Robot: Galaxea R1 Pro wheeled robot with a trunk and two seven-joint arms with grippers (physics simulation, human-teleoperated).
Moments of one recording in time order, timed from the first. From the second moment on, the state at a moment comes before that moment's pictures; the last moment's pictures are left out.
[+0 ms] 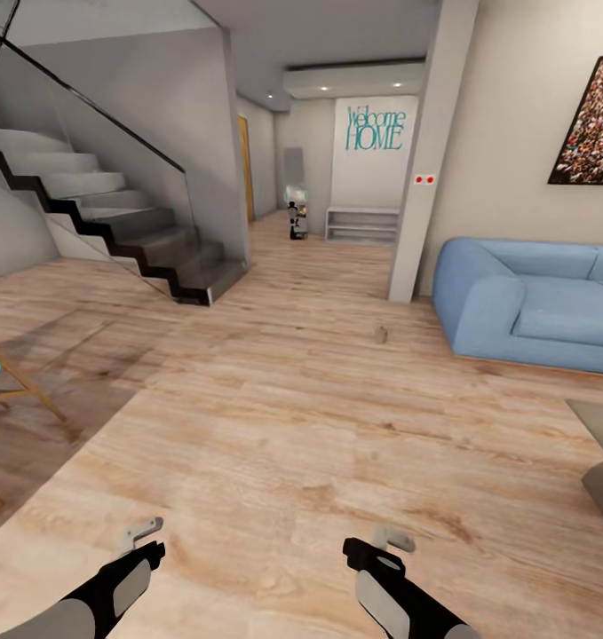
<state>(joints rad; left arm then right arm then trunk) -0.61 0.14 -0.34 -0.21 0.73 0.03 0.36 -0.51 0.05 0.71 -0.54 -0.98 0.01 -0.56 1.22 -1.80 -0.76</state>
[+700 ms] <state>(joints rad) -0.61 0.14 -0.34 -0.21 0.73 0.03 0.36 -0.51 0.05 0.71 -0.54 -0.98 0.01 -0.56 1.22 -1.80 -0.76</state>
